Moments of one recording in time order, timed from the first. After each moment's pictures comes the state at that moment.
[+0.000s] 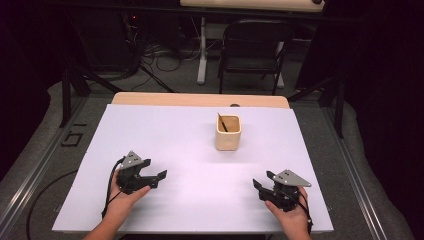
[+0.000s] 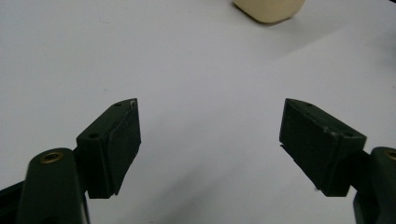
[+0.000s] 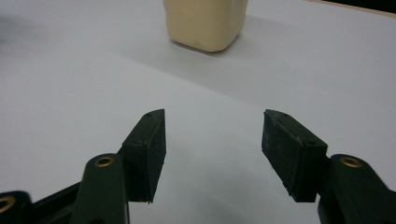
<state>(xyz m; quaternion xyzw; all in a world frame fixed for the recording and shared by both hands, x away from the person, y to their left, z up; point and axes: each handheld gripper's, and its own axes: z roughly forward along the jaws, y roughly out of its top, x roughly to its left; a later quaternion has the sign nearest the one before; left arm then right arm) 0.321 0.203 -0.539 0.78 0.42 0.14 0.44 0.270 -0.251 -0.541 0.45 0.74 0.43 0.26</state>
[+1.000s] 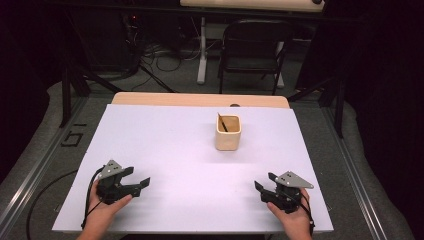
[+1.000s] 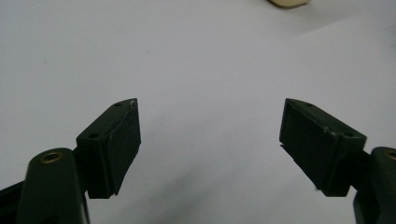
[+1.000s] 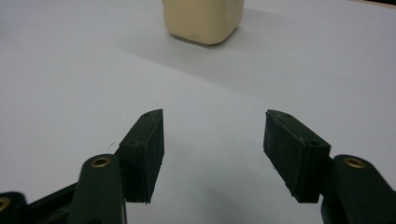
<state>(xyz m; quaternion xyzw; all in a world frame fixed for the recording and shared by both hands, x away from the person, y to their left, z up) 0.294 0.248 -0.541 0.77 0.44 0.15 0.44 0.269 -0.256 -0.546 0.45 0.74 0.43 0.25</state>
